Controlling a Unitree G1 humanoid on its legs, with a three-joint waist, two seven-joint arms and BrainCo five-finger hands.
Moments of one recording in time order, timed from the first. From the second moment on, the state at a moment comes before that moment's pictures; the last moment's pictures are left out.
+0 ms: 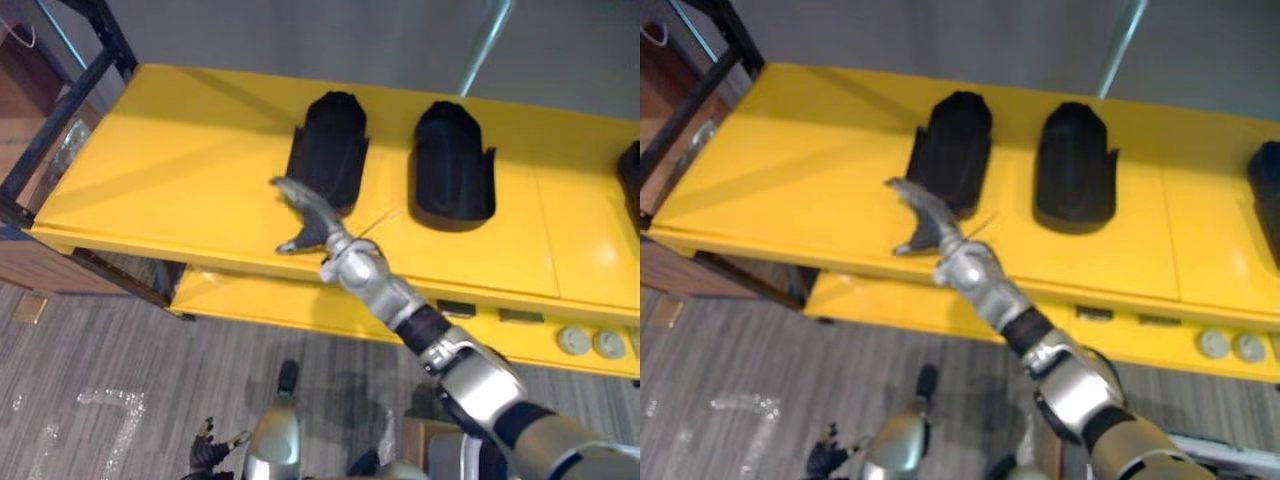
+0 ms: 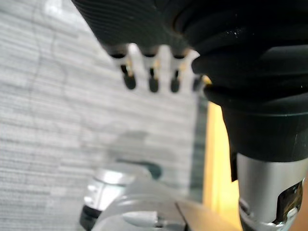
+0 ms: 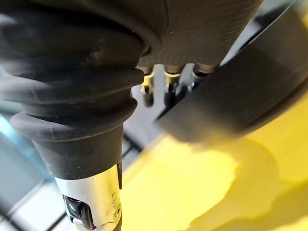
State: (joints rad) left arm 0.25 0.14 0.02 0.79 -0.07 -0.17 0.18; right arm -0.86 -0.08 0.61 0.60 -0.42 -0.14 -0.17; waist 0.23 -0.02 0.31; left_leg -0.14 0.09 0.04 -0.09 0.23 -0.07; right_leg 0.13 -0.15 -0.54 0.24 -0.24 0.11
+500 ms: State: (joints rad) left arm 0.25 0.15 0.03 0.80 -0.06 -0.21 0.18; right arm -0.89 -0.06 0.47 0.27 -0.54 -0.36 -0.54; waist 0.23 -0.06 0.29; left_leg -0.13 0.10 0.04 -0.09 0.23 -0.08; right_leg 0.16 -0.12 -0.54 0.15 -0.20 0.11
